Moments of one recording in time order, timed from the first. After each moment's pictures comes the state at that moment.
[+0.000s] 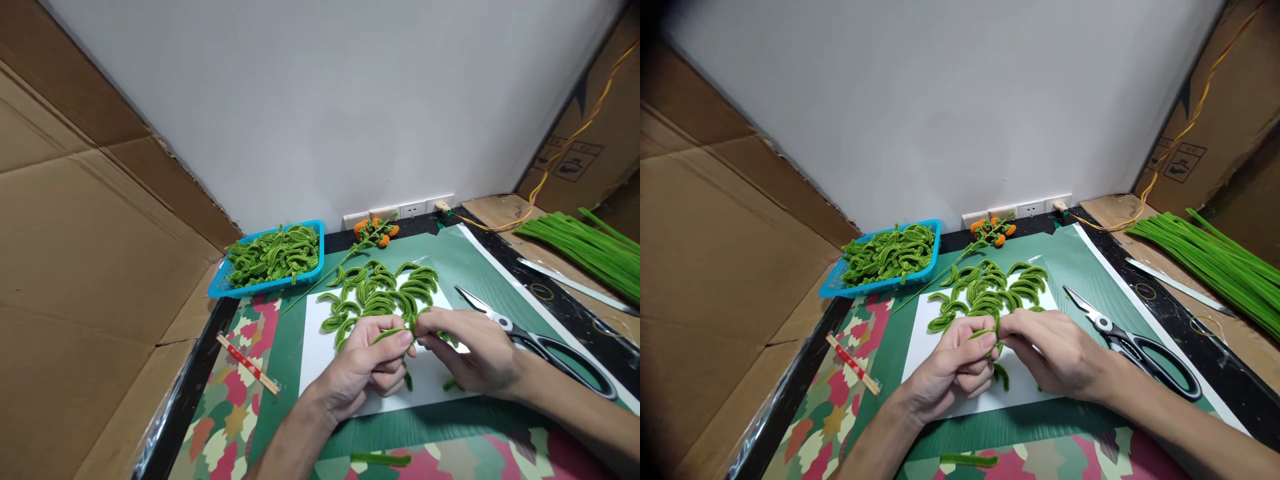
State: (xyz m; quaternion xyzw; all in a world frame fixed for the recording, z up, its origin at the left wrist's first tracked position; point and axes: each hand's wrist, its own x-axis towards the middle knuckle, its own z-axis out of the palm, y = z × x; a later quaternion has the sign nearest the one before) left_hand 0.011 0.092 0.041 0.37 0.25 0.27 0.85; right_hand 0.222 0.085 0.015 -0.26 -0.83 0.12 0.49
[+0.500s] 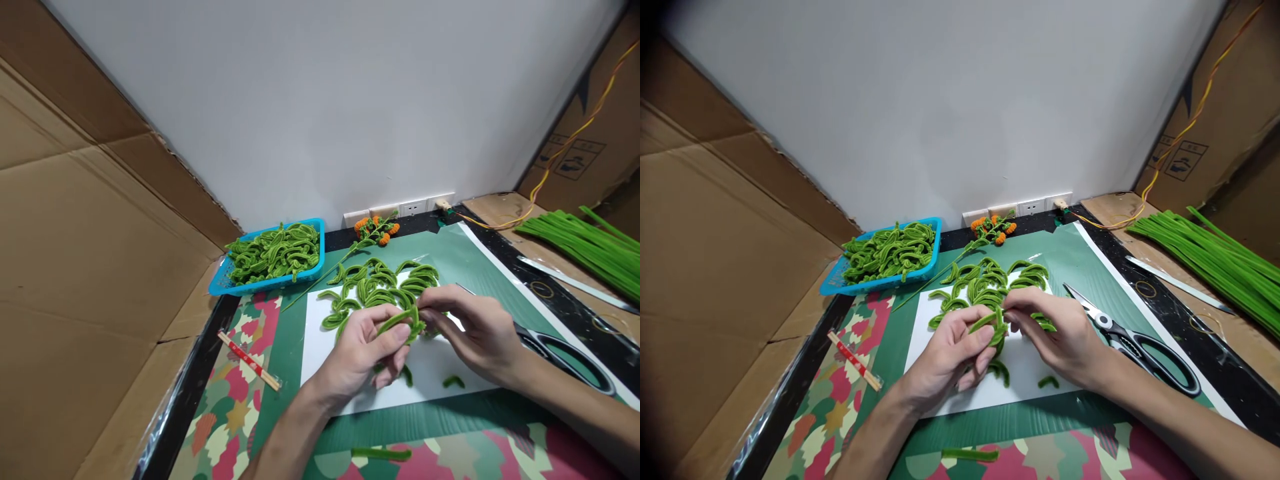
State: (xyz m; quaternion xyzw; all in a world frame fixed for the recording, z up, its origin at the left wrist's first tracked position) left_hand 0.009 0.095 0.043 0.43 0.30 0.29 0.81; right_hand 0.221 0.089 0.018 -0.32 -0.75 0.19 0.54
